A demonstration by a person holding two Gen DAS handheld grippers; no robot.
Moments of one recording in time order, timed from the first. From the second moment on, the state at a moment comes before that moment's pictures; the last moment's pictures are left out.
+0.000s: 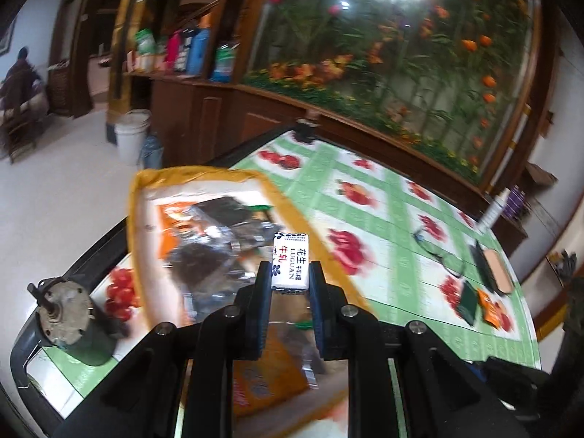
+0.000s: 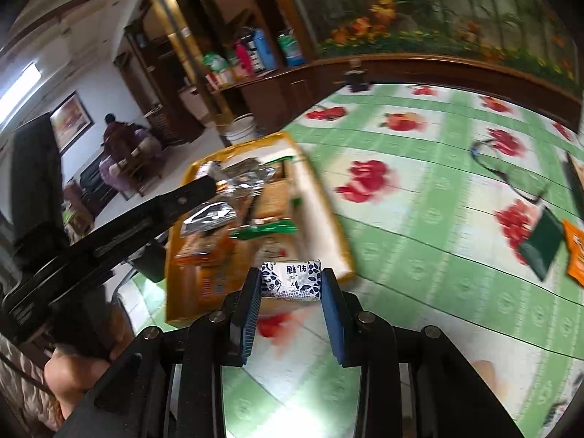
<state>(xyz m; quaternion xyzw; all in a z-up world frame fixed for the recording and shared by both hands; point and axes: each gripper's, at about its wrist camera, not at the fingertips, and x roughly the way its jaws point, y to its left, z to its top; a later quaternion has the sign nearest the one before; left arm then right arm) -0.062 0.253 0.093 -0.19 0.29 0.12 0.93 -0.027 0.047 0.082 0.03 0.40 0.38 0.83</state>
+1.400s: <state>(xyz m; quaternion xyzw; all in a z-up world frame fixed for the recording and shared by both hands) -0.060 0.286 0.068 -0.22 0.28 0.15 0.92 -0.034 0.107 0.052 -0.01 0.39 0.43 0.81</state>
